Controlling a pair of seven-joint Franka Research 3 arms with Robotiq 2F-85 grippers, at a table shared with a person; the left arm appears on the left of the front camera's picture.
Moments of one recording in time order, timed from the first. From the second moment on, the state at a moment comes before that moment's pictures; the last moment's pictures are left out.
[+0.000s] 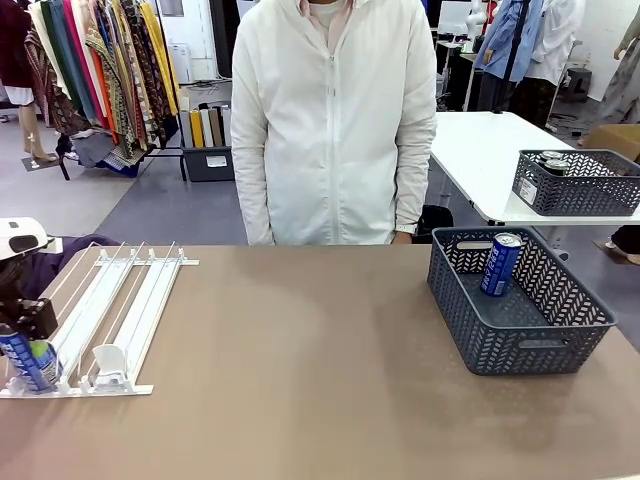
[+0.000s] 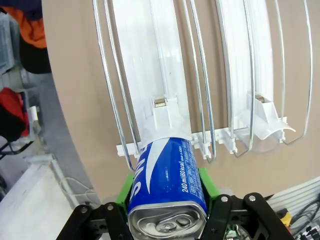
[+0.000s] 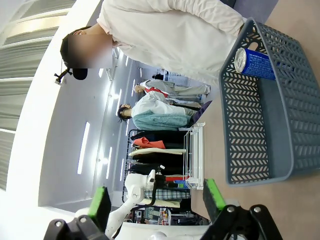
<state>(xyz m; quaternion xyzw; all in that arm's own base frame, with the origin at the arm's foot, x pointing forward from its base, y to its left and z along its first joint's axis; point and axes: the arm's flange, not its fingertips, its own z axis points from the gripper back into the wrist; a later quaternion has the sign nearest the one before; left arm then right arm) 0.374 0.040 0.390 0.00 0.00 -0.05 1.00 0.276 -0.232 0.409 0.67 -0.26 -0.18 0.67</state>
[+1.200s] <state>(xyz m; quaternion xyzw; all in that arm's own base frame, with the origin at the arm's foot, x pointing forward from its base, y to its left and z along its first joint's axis) 0.262 0.018 0.566 0.01 -0.17 -0.03 0.99 0.276 -0.232 0.409 0.67 -0.26 -0.18 0.67</state>
